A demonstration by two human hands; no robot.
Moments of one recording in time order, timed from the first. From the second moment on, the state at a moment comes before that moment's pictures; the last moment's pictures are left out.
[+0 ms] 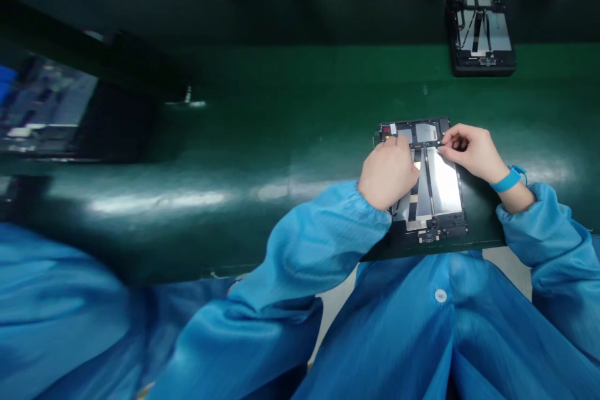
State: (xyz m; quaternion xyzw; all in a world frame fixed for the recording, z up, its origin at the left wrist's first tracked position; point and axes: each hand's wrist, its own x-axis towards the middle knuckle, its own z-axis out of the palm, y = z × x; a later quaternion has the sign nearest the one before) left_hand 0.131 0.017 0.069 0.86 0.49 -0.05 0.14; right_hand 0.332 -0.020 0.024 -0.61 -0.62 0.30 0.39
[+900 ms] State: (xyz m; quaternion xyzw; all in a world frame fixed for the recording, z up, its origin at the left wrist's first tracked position) left_hand 0.133 0.031 0.057 0.87 0.43 0.13 0.22; right_hand 0.337 -0.009 0.003 -0.60 -0.49 0.41 0.48
